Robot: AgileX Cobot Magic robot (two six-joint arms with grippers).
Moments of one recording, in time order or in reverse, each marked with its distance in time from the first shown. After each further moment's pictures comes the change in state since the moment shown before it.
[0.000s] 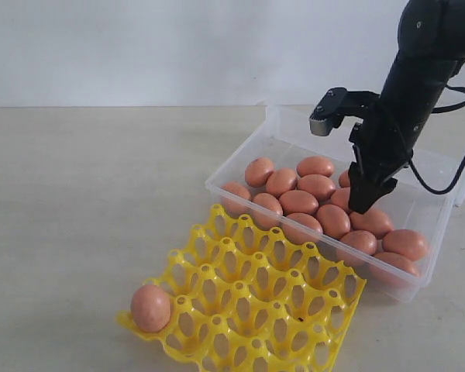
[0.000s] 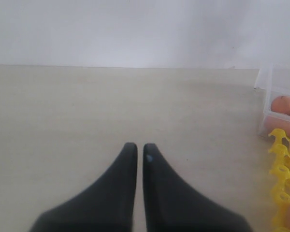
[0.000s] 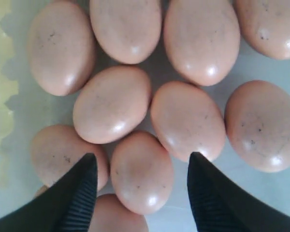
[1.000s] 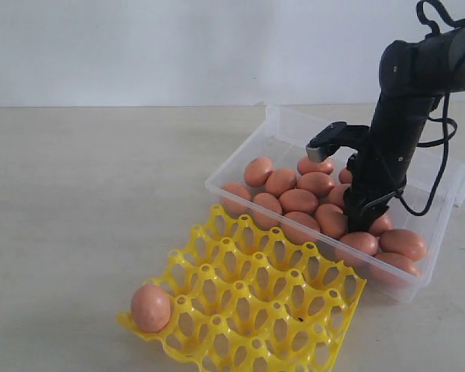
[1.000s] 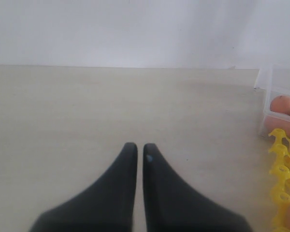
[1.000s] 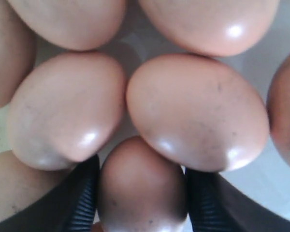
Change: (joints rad) left arm 0.000 0.000 0.000 0.000 0.000 0.002; right arm 0.000 0.123 0.000 -0.050 -0.033 0.195
